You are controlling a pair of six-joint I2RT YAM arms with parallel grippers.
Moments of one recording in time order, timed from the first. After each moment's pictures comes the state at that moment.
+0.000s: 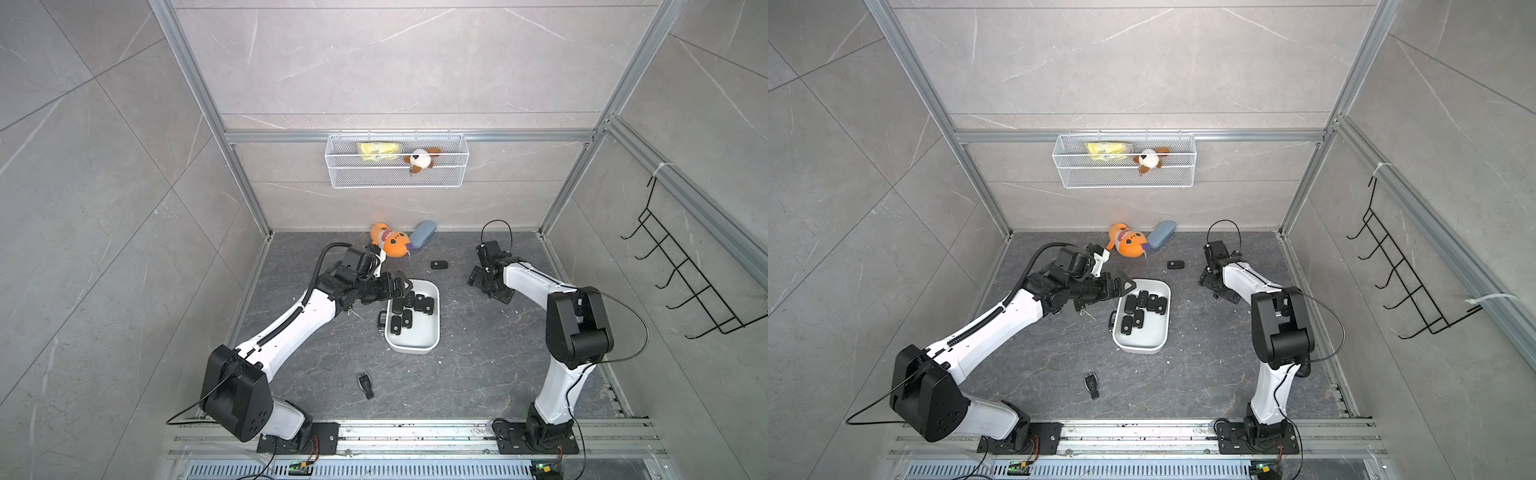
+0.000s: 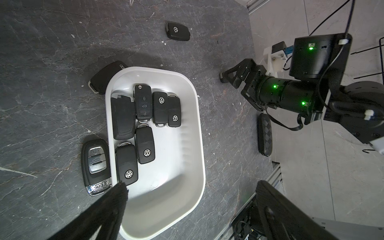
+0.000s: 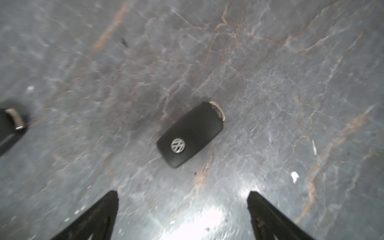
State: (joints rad) left arm -0.56 1.45 1.20 -0.51 0.37 -0.62; right arm 0.17 1.93 1.35 -0.63 0.26 0.71
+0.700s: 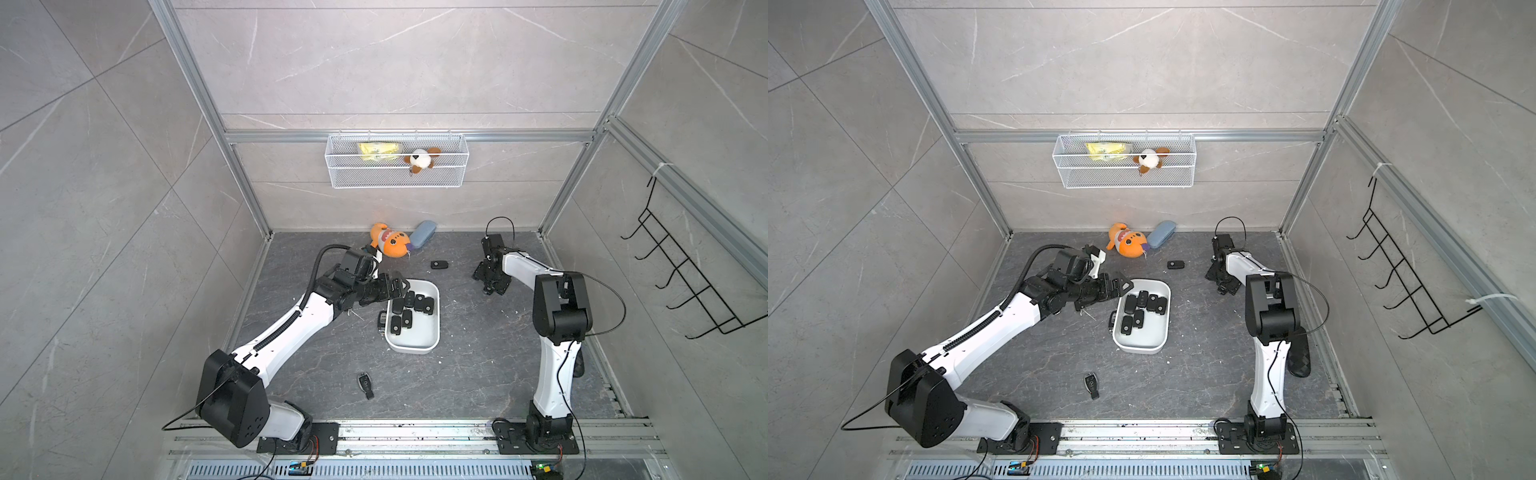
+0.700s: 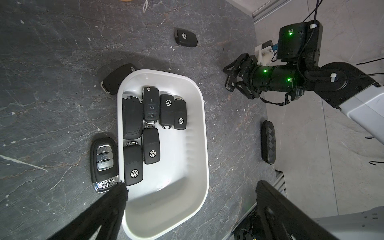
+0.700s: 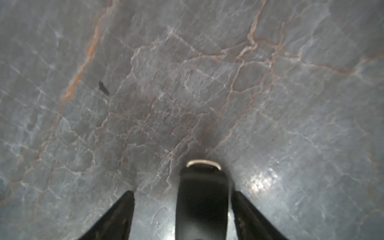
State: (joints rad) left arm -0.56 1.40 1.16 -0.49 0.32 -0.66; right arm 0.10 2.15 1.57 -0.68 0.17 0.70
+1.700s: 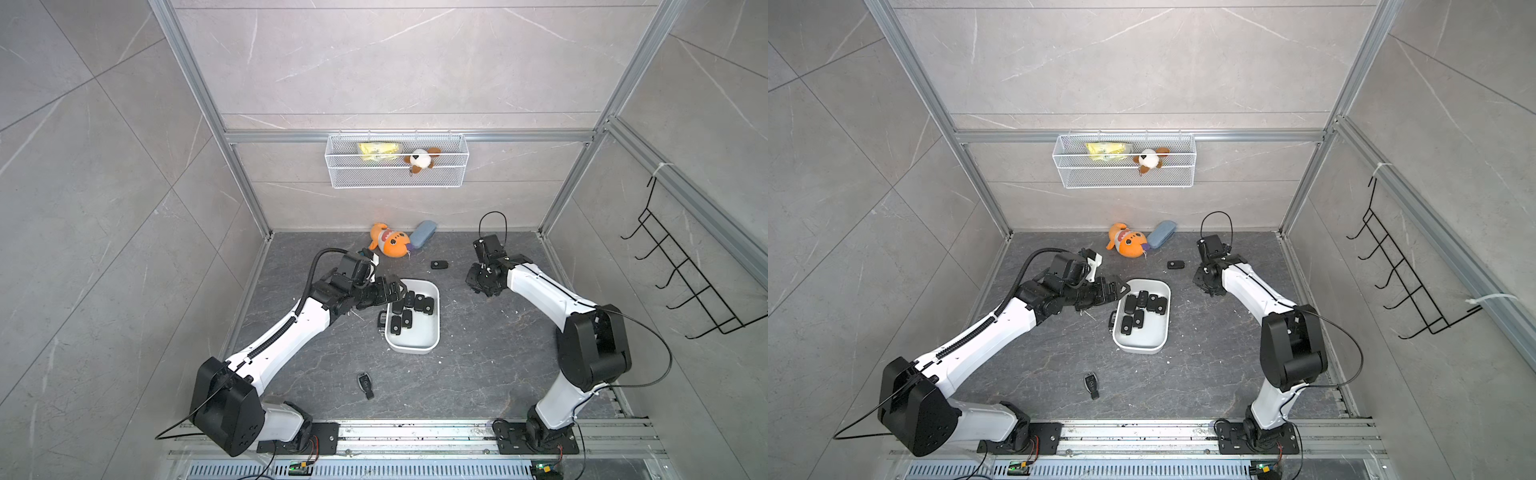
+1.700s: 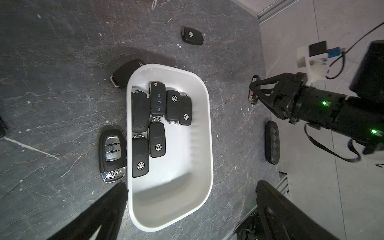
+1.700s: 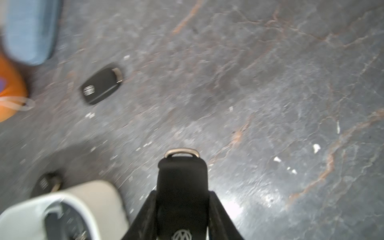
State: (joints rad) left arm -0.56 1.37 1.13 -0.52 0.28 -0.66; right arm 0.33 1.70 1.34 -0.71 0.16 0.68
